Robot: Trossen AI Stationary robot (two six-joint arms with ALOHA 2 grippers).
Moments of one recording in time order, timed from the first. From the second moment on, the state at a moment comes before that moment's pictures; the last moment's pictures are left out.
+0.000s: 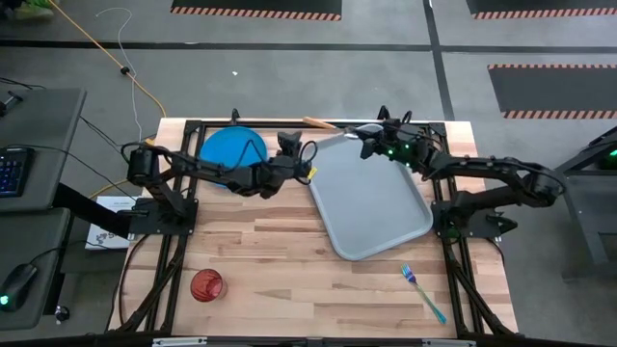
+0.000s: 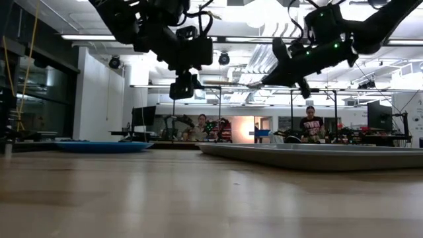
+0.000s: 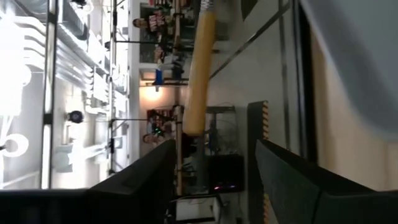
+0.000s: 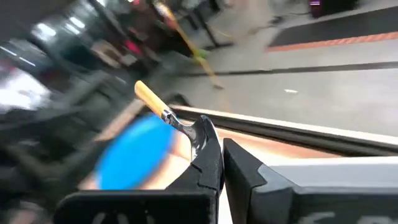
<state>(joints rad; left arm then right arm) 0.10 1.71 0.93 0.51 -1.01 1.25 -0.54 1.21 0.53 0.47 0.13 0.56</state>
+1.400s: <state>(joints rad) 0.23 1.11 0.53 0.71 0.26 0.25 -0.83 1.52 0.68 0.05 -0.37 0.13</state>
